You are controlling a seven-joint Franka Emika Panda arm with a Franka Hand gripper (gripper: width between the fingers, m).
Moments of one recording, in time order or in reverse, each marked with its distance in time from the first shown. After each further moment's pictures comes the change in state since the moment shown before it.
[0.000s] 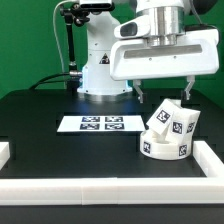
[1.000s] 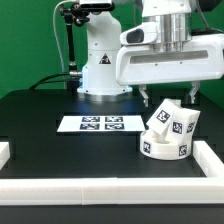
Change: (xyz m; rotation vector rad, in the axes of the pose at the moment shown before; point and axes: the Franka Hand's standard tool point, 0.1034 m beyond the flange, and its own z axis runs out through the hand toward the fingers) arm -0.011 -0.009 0.013 -0.010 -0.055 -0.018
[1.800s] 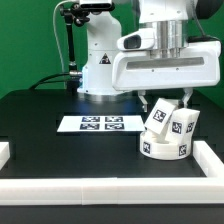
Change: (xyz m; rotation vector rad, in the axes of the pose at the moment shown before) arm 0.007 0.012 0.007 -0.014 0.023 -0.019
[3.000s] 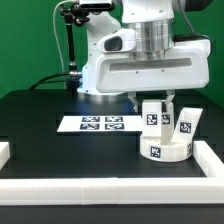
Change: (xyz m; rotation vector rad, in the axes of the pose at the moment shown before) arm 0.024 0.027 -0.002 0.018 -0.111 0.083
